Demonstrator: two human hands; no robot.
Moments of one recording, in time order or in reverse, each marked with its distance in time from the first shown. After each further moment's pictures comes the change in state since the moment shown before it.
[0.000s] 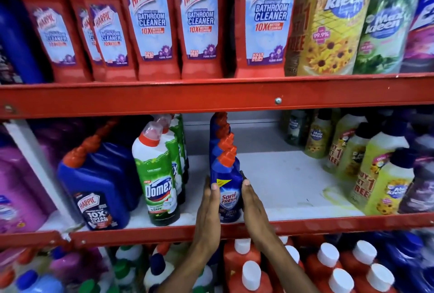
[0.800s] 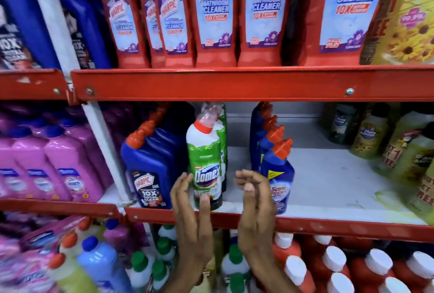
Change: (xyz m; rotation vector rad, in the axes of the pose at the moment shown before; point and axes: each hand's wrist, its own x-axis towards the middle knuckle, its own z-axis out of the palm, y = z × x) left_hand -0.044 0.019 -0.109 0.390 0.445 0.454; right_hand -0.044 -0.019 0.113 -0.015 0.324 -0.470
